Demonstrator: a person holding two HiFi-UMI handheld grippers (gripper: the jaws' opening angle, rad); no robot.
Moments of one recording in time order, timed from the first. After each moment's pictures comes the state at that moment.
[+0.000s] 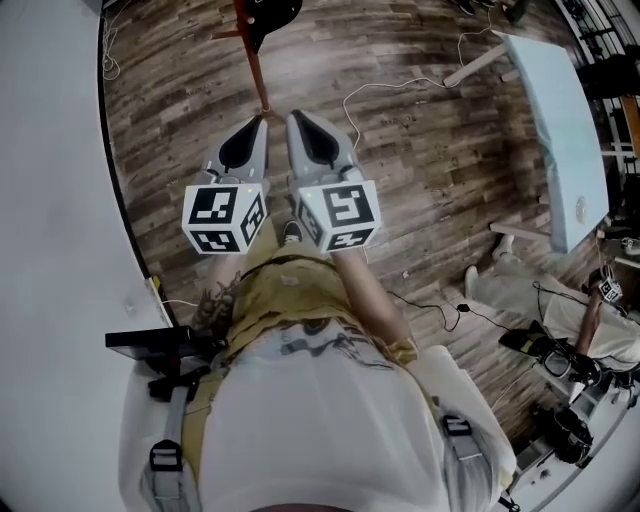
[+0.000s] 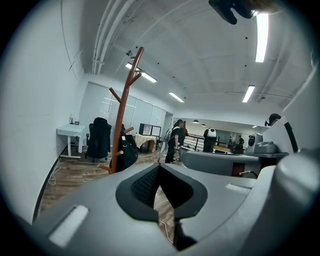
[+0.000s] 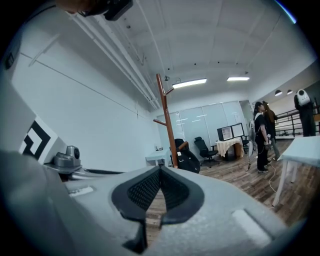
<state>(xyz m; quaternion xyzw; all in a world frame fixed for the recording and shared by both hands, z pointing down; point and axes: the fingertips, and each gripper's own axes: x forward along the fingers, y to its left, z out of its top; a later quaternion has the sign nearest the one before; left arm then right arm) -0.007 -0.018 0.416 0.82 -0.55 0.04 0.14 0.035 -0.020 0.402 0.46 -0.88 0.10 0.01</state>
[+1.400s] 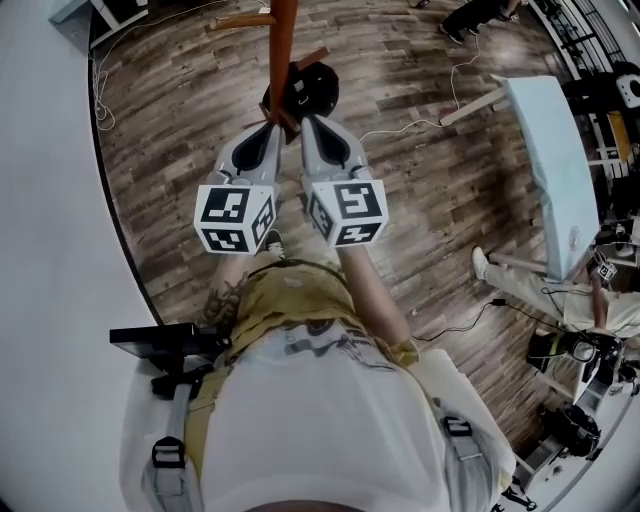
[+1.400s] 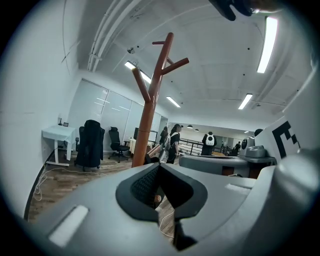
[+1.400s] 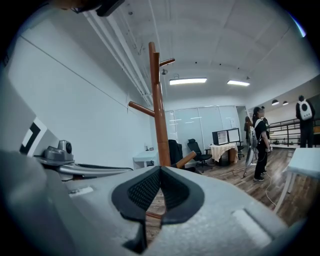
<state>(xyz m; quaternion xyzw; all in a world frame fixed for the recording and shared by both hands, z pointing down) -0.094 -0.227 0.393 0.85 -0.51 0.01 0.13 -0.048 -0.236 0.388 0.51 -0.86 0.08 0.03</state>
